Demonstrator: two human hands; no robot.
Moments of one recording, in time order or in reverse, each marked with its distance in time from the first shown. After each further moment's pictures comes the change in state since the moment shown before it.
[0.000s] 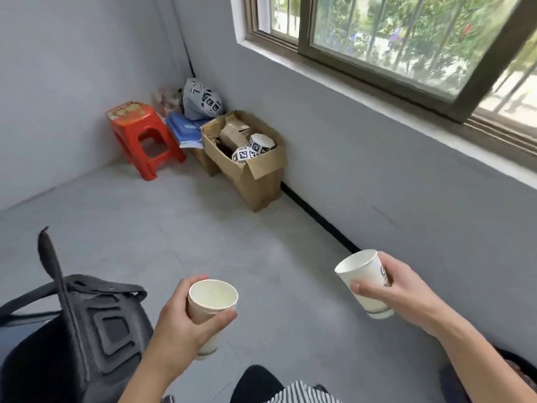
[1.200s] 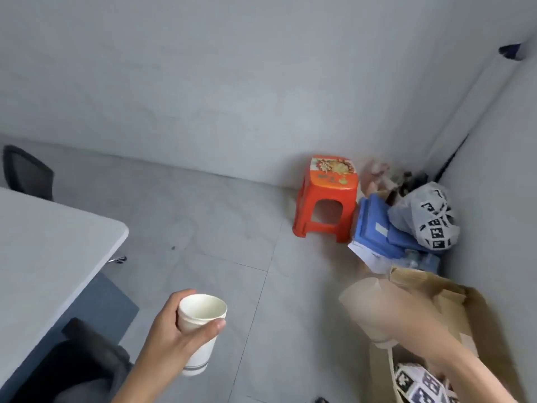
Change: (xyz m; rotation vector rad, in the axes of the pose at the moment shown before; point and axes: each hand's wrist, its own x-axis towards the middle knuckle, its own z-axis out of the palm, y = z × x) left_hand 0.529 0.047 -0.329 -0.248 0.891 -0.332; right_hand 0.771 -0.463 0.277 -0.447 -0.750 -0.363
